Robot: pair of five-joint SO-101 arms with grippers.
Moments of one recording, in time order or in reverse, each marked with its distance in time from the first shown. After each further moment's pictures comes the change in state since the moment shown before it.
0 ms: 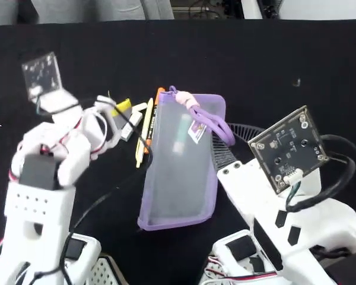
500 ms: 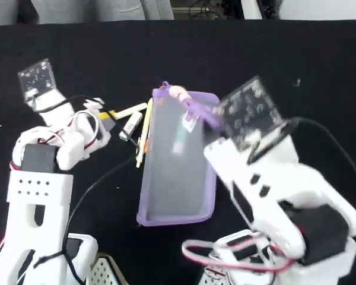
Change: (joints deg) left arm -7.7 2.7 9.0 -2.2 0.2; right arm 5.2 0.1 16.4 -16.1 4.5
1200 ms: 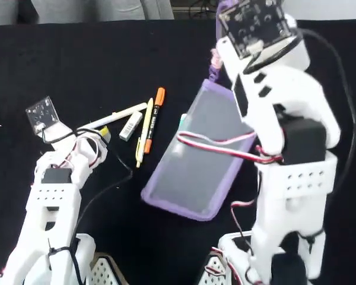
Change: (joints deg) left arm -4.7 0.1 34.2 -37.7 -0.2; right arm 9.1 25.0 -16.2 -32.0 11.5
